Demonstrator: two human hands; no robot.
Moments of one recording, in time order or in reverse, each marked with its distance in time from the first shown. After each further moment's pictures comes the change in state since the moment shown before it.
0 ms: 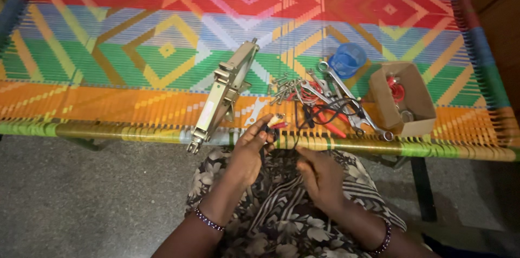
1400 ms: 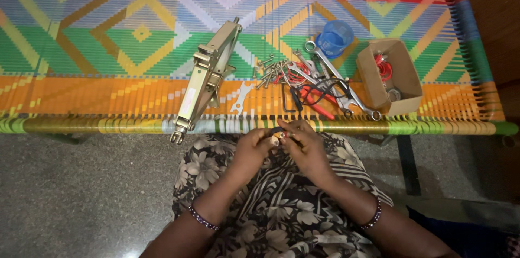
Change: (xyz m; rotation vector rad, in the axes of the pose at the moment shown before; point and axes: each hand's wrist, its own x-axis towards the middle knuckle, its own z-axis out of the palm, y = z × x) left_hand -0.010 -0.038 0.006 0.559 -0.034 -0.024; right_hand 0.026 0.000 0.004 0.348 -0.107 0.261
